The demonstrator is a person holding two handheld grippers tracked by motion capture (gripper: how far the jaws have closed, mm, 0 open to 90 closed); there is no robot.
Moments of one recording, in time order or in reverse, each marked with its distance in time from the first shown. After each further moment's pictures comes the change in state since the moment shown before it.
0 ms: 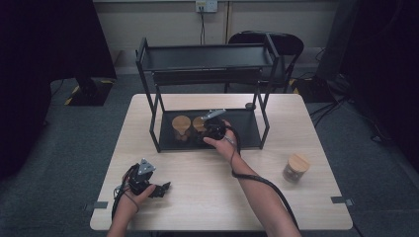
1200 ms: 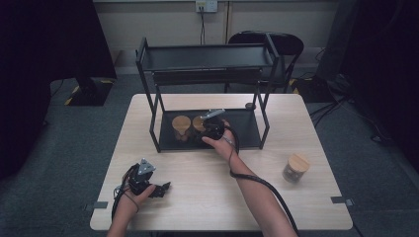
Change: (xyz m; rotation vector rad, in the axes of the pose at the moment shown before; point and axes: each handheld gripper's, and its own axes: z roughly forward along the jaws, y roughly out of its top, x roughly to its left) left arm 0.000 0.000 0.000 0.000 0.000 0.000; right arm -0.001 0.001 0.006 -0.013 -0.023 0.039
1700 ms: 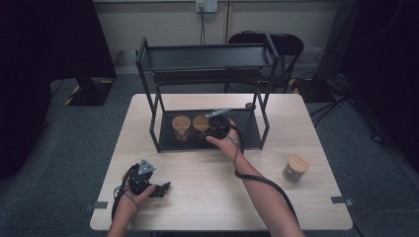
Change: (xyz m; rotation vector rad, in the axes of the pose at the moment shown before) left arm 0.000 0.000 0.000 0.000 0.000 0.000; right arm -0.008 -0.001 -0.021 0.007 0.008 0.038
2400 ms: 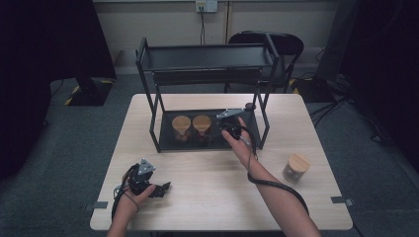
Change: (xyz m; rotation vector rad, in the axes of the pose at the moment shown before) left arm 0.000 0.000 0.000 0.000 0.000 0.000; right arm -0.003 -0.010 -0.043 -0.017 0.002 0.033
